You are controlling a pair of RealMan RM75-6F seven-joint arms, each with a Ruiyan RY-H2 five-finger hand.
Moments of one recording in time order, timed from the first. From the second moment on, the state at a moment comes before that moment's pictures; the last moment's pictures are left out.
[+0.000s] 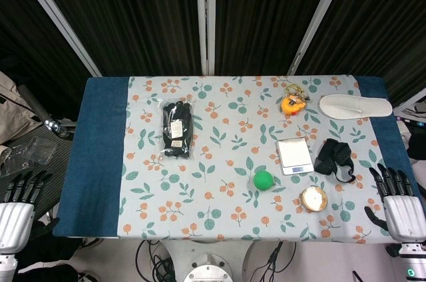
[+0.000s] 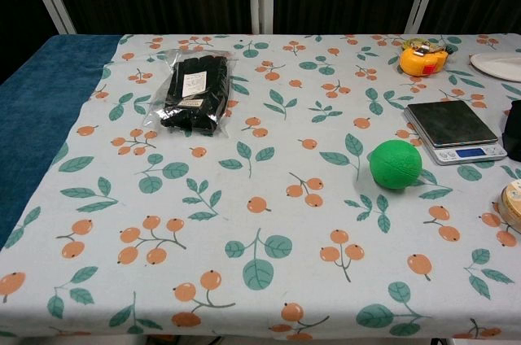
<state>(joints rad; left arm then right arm) 0.03 -1.14 0.04 -1.60 1.67 1.64 0.09 0.00 -1.18 0.01 -1.47 -1.54 1.51 -0.06</state>
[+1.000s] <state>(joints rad) 0.02 -1.14 0.04 -1.60 1.68 1.62 0.09 0.13 -1.16 -0.06 -1.62 -1.51 1.18 -0.30</state>
